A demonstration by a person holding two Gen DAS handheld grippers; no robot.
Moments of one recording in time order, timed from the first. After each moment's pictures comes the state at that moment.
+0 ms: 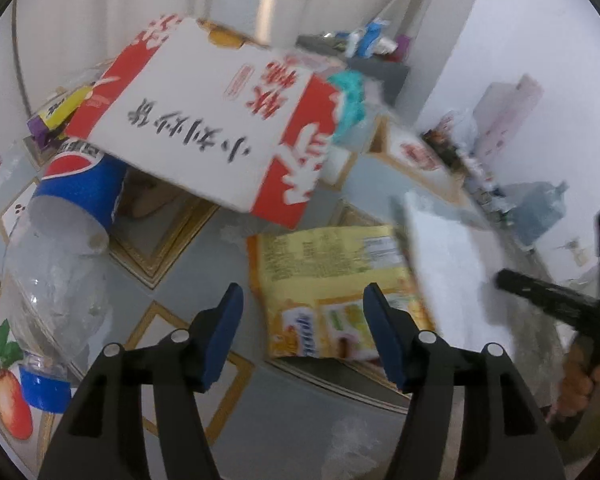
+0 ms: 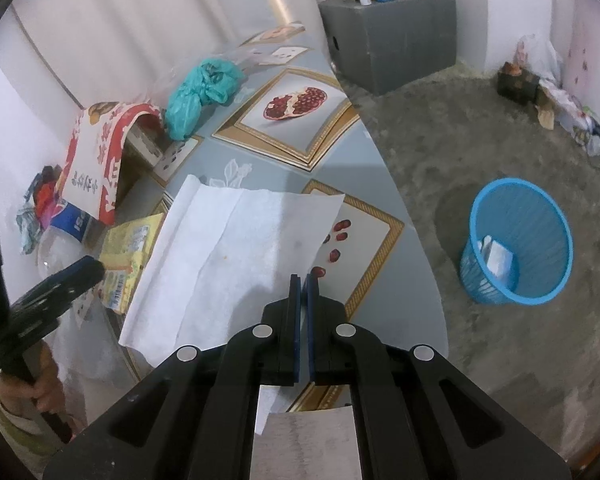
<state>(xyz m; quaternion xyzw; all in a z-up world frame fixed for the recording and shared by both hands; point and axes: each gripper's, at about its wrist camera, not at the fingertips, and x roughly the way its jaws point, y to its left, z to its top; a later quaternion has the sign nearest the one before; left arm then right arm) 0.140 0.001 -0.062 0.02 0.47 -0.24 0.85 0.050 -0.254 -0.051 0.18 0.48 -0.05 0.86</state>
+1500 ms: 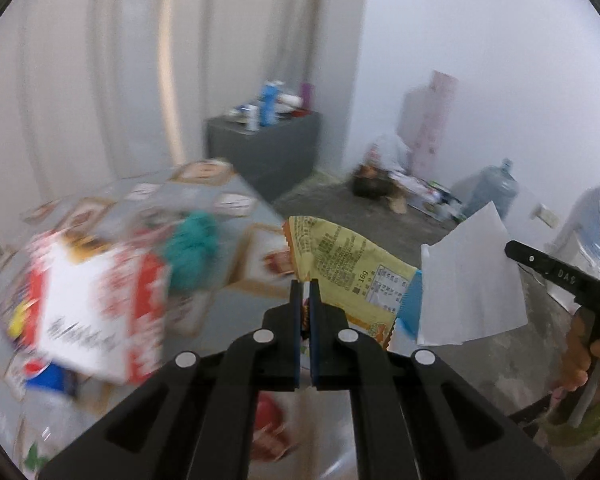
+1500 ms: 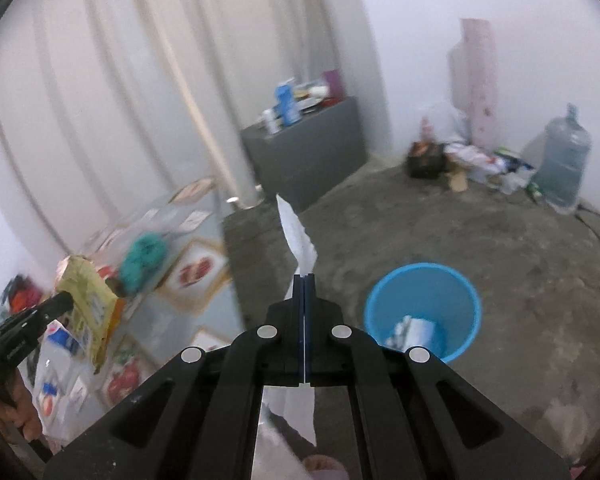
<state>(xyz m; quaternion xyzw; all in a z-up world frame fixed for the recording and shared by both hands) 0.106 -0.125 0.043 0.10 0.33 -0.37 0.86 -0.042 -0.372 0.032 0.21 0.28 -0.21 0.91</state>
